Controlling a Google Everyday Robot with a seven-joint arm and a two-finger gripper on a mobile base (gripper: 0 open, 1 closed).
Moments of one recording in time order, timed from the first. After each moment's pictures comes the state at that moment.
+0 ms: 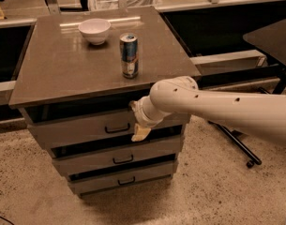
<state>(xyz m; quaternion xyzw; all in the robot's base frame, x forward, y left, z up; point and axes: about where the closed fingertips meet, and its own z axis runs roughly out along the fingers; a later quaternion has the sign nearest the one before) 0.599 0.026 0.654 -0.75 0.59 0.02 0.29</state>
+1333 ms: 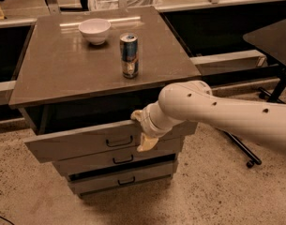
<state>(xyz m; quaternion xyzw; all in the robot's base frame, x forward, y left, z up) 0.542 0.008 0.674 -0.77 0.58 0.03 0.27</state>
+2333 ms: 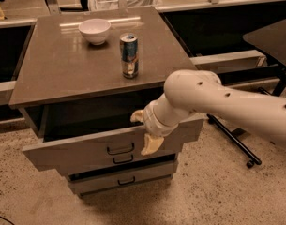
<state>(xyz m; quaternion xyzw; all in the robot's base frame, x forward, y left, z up) 0.505 0.000 0.704 -0.80 0.54 0.06 0.24</state>
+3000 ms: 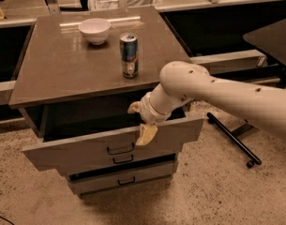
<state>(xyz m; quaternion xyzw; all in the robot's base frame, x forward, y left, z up) 0.556 0.011 0.688 -0.78 0.56 0.10 0.25</state>
